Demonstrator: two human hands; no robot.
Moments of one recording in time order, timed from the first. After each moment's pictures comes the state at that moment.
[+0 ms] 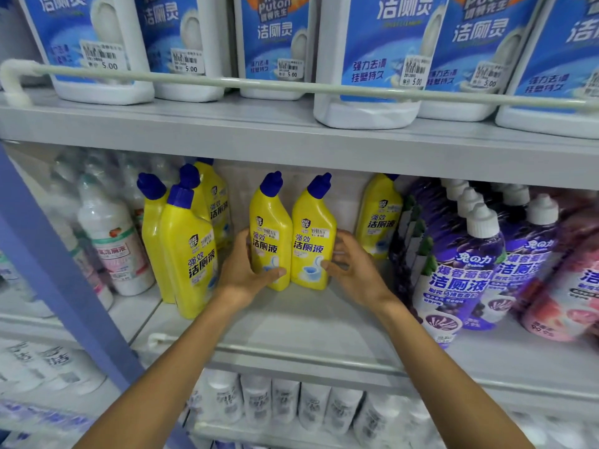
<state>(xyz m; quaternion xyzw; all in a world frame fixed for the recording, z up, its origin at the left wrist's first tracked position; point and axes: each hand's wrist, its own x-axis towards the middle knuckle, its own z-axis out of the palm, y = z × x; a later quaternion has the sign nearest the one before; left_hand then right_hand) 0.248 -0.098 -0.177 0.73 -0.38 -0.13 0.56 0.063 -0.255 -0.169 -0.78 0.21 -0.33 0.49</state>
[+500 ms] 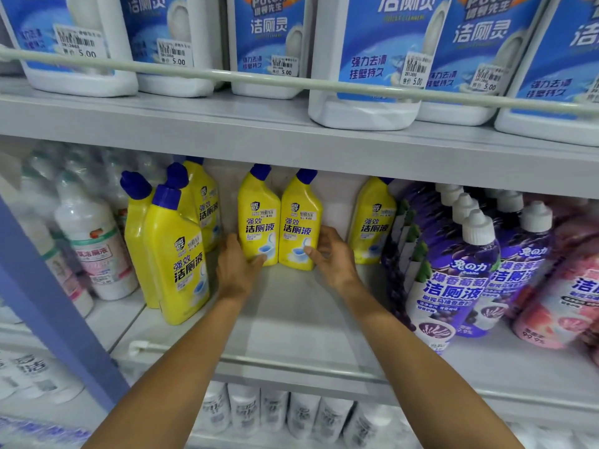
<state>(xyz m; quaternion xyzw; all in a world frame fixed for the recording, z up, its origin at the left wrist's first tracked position) 0.277 -0.150 -0.209 0.81 -0.29 0.00 0.51 0.115 -0.284 -0.185 -0.74 0.26 -0.38 0.48</state>
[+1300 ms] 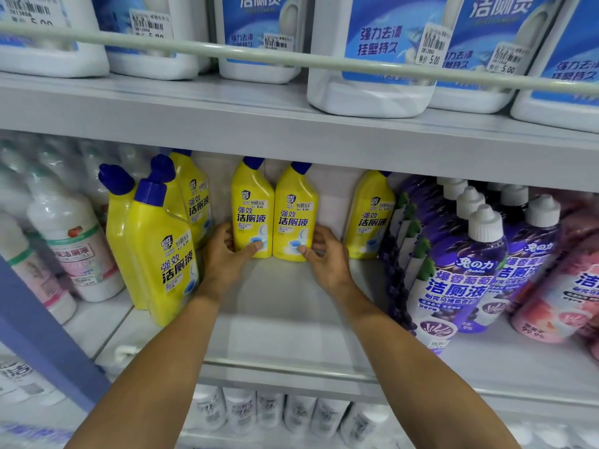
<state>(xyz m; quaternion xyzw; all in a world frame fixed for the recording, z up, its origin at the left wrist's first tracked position) 0.295 -0.159 -0.209 0.68 -0.30 -0.12 0.66 0.129 -0.299 -0.216 -0.73 0.26 -0.41 0.48</state>
